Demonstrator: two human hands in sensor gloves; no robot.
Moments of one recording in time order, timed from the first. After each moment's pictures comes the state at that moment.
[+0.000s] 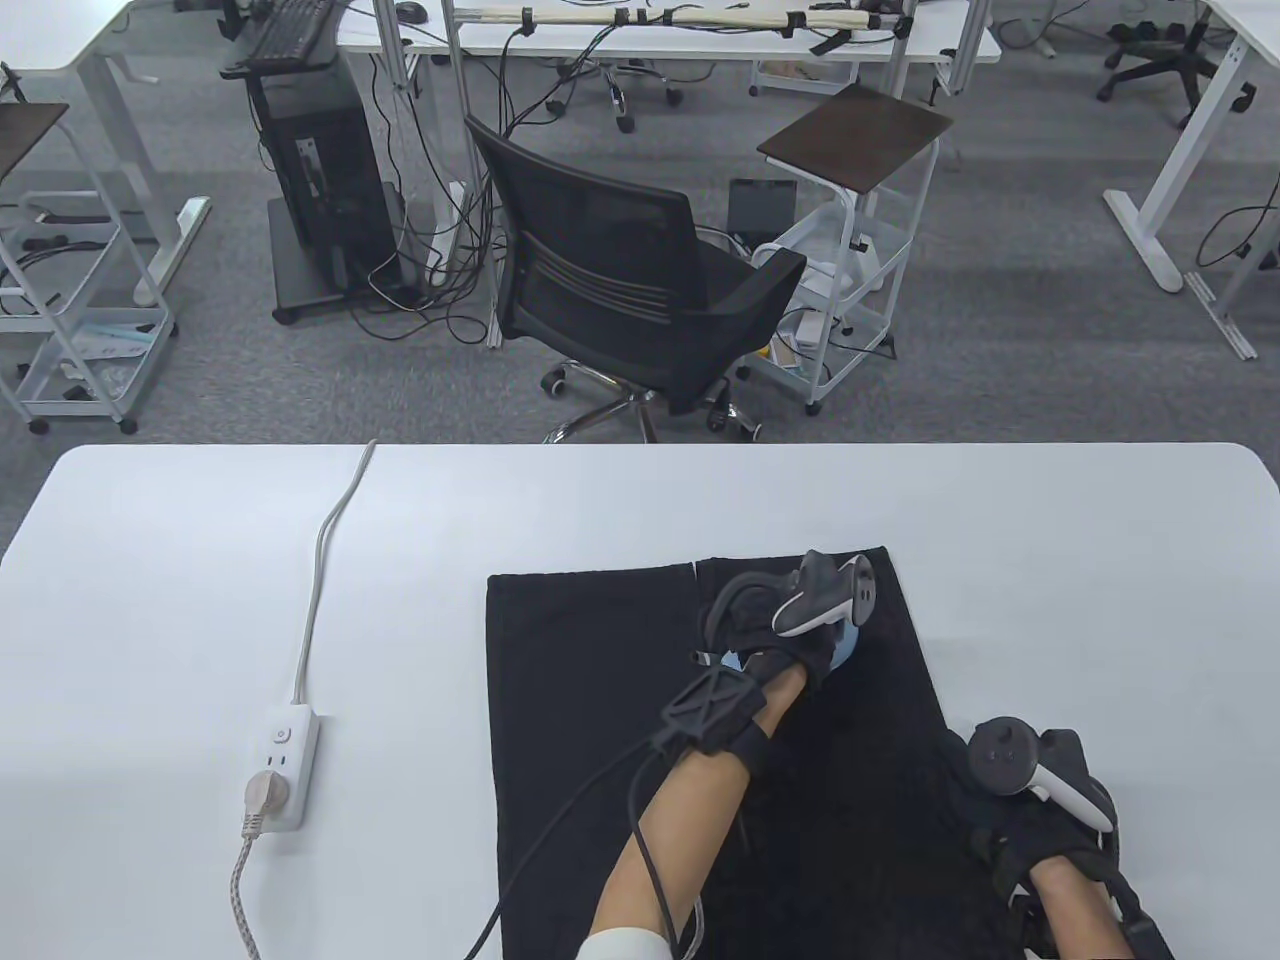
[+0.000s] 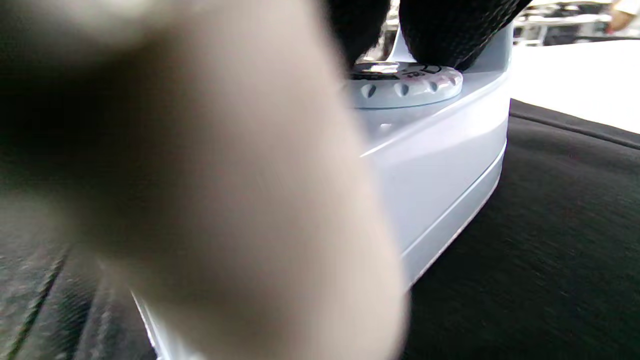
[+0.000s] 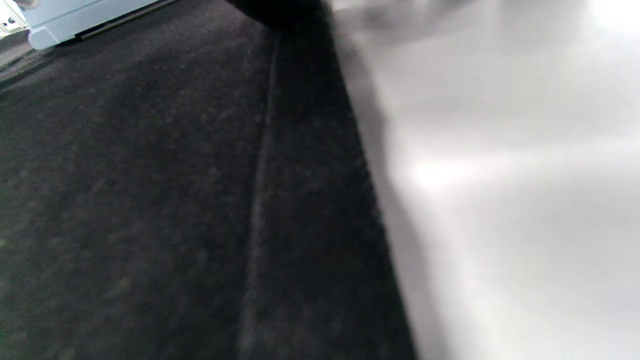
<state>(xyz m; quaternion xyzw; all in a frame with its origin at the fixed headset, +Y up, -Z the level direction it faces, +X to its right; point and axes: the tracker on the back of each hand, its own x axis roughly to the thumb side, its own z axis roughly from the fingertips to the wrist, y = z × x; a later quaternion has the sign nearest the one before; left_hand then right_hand) 0.118 -0.760 -0.505 -0.13 -0.10 -0.04 0.99 0.335 -0.820 -0.341 0.01 0.25 0.96 0.12</state>
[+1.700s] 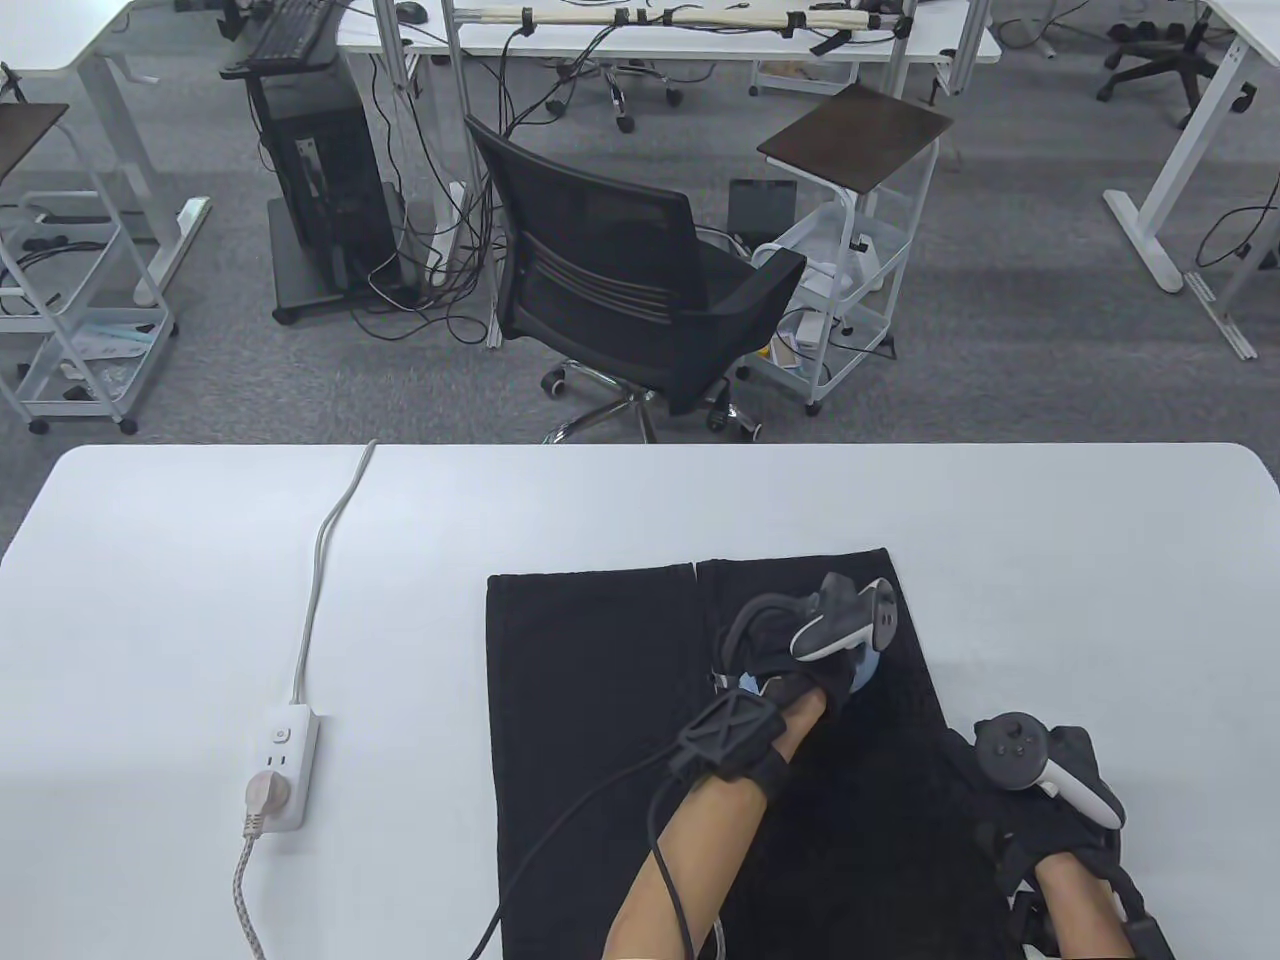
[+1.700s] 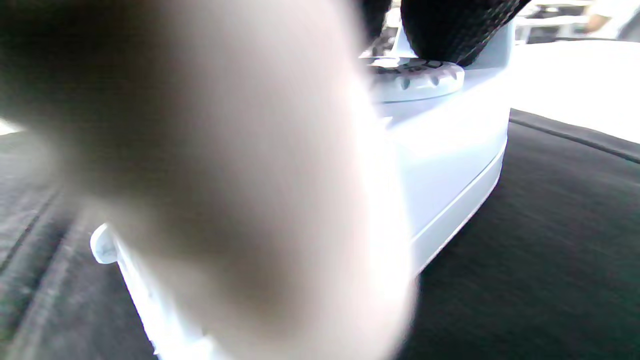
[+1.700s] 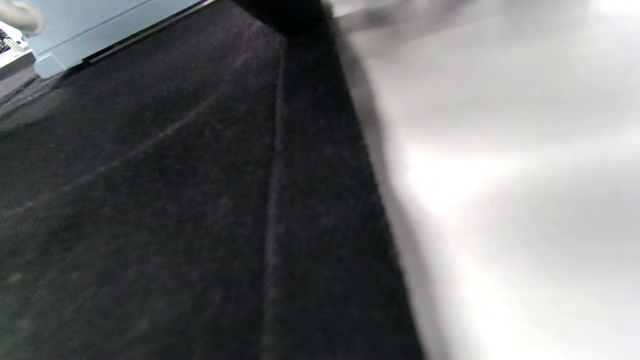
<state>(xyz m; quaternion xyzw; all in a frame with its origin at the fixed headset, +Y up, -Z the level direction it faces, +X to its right) 0.130 -0.761 -0.489 -0.13 -0.10 -0.04 0.99 0.341 -0.818 -0.344 0.01 0.25 0.96 0.14</state>
